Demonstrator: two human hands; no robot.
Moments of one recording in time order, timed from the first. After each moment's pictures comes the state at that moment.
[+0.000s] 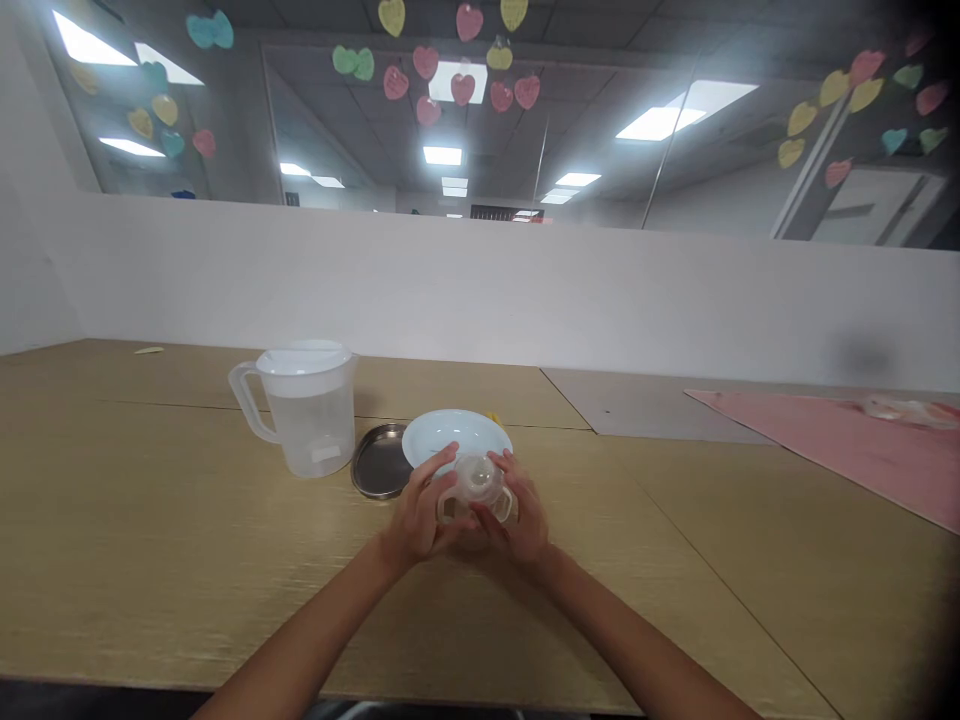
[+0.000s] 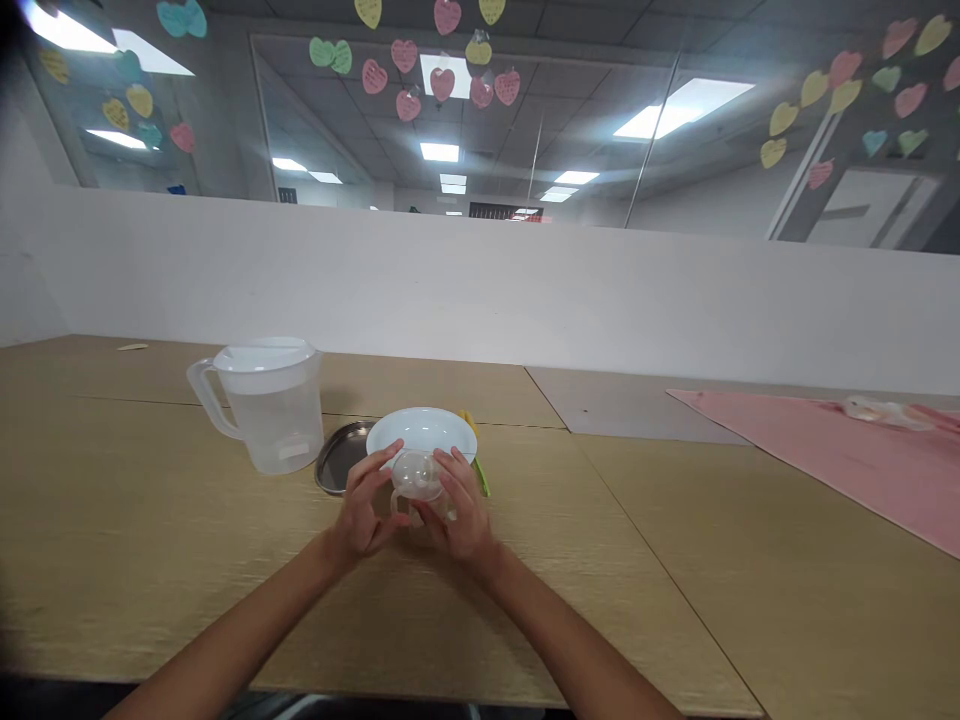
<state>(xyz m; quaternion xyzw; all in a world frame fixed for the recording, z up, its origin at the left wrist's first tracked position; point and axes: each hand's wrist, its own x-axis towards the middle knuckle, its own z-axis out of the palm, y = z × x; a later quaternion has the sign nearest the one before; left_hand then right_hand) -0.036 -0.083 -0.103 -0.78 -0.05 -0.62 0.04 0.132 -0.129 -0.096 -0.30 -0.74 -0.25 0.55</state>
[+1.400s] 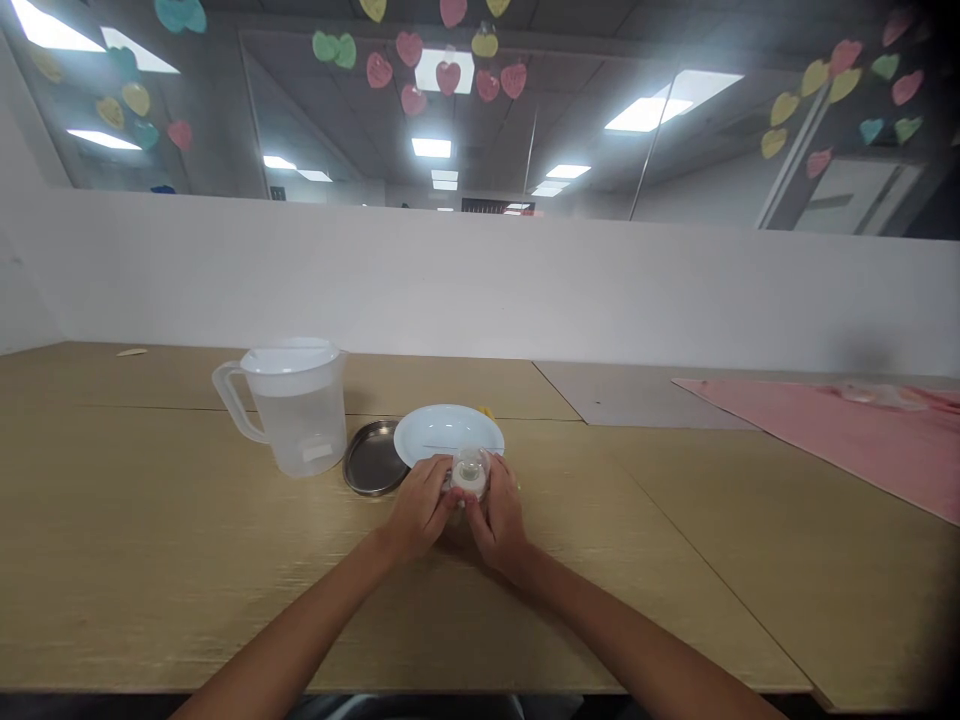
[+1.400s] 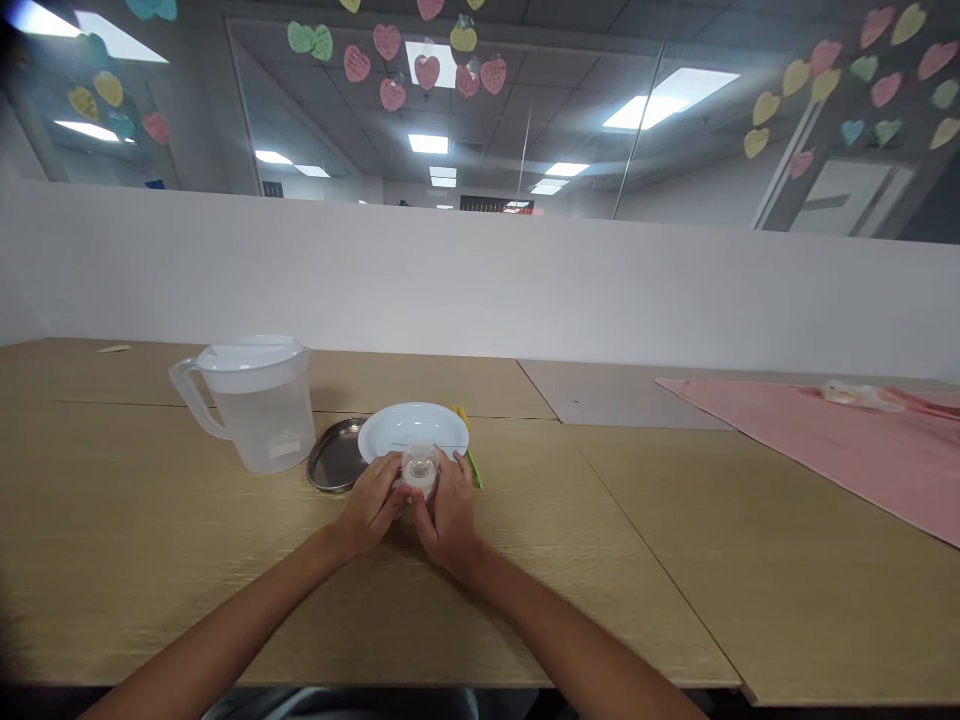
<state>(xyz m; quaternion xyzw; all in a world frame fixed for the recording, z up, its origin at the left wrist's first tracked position) -0.027 -0.080 -0.108 -0.87 -0.21 -0.42 -0.15 0.121 -0.135 -0.115 -0.47 -0.72 -0.11 0.50</state>
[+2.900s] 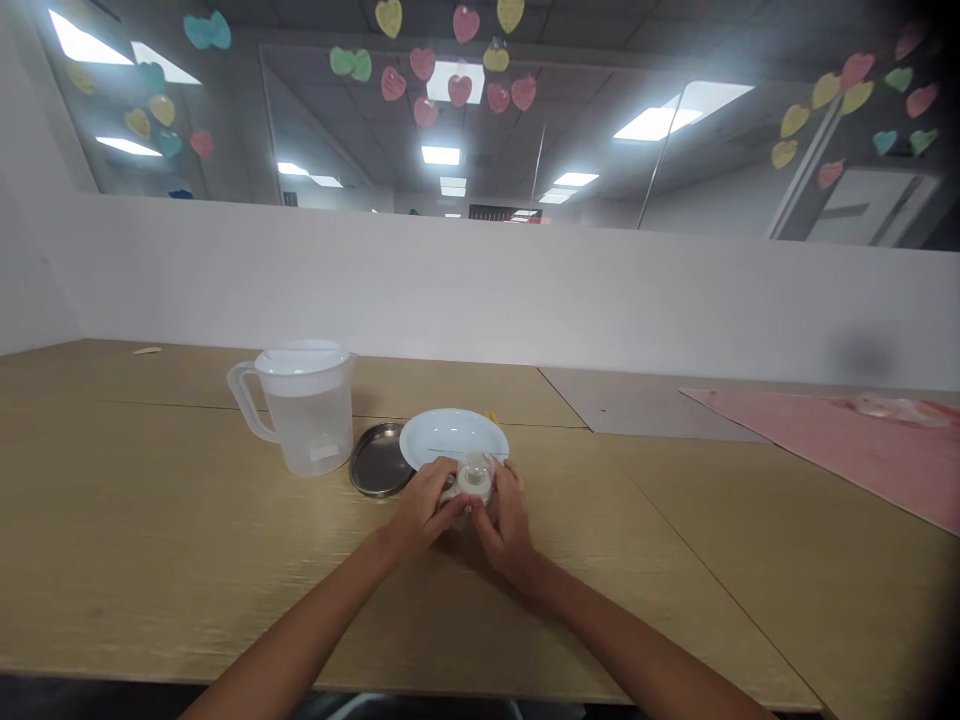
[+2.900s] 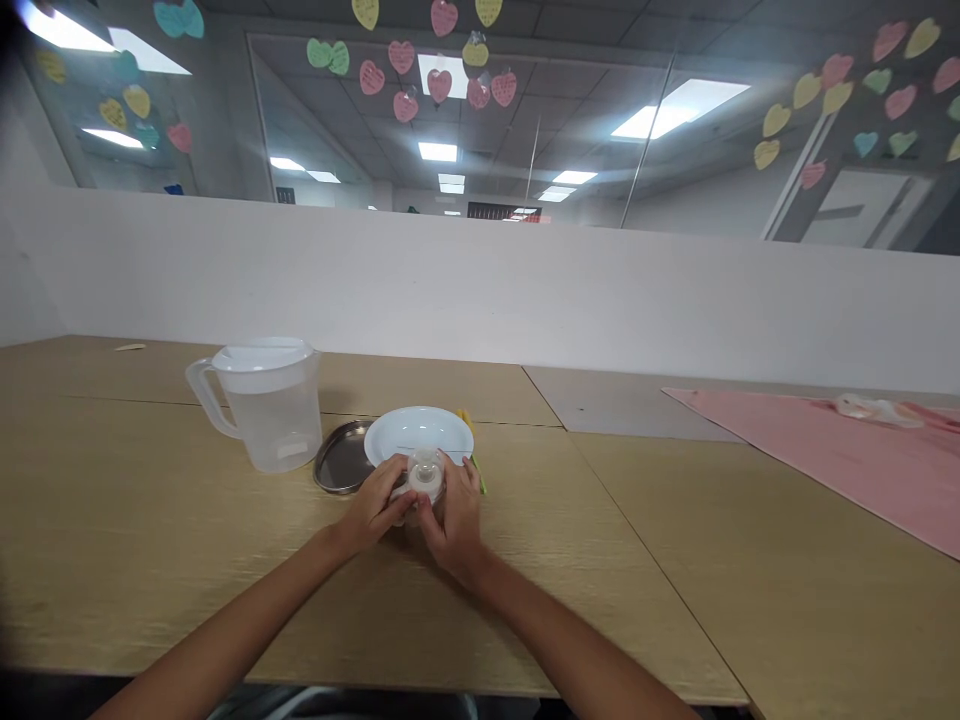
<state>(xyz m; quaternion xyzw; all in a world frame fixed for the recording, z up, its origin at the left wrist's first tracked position) -0.031 -0.080 -0.103 -0.86 -0.18 -0.43 -0.23 0.122 -0.137 -0.111 -0.47 -0.72 -0.09 0.51</state>
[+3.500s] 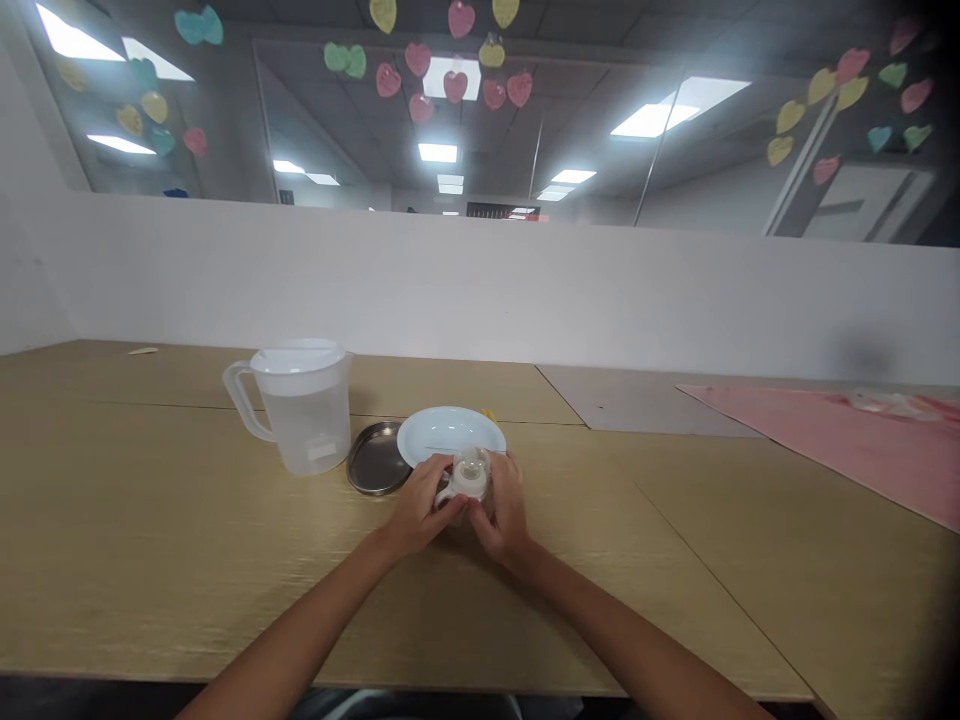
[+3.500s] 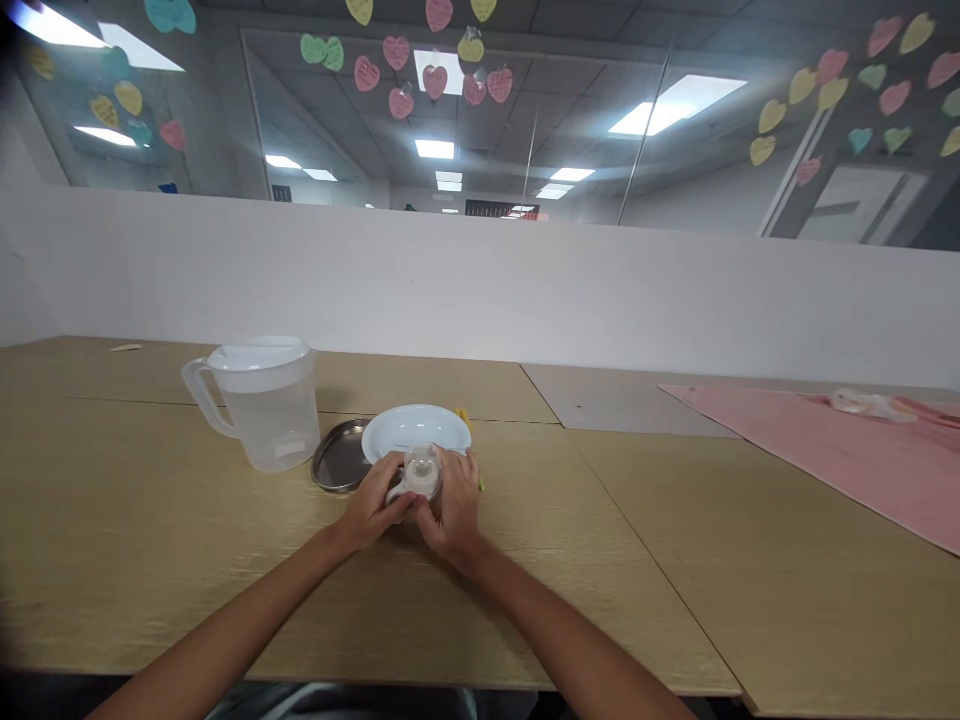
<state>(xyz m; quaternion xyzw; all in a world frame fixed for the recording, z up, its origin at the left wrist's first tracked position) -0.030 -0.080 -0.106 -0.85 -0.20 -0.43 -0.22 0.126 -0.132 -0.106 -0.44 -0.73 -0.09 0.51</state>
